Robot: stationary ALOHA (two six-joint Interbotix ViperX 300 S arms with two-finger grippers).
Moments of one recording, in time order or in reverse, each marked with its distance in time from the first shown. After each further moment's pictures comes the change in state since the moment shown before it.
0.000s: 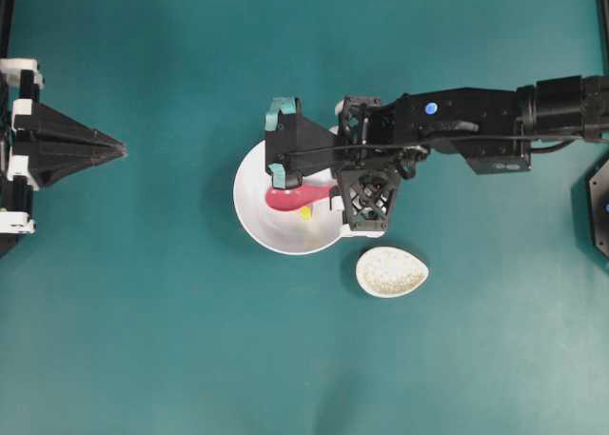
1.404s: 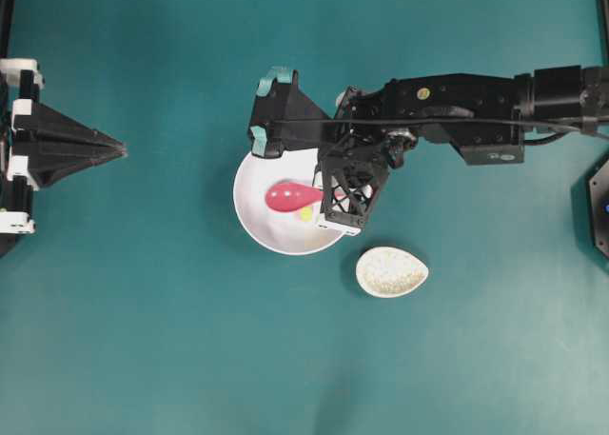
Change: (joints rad) left arm 0.000 0.000 0.000 0.002 0.000 0.000; right arm -0.005 0.002 -0.114 0.021 0.155 0.190
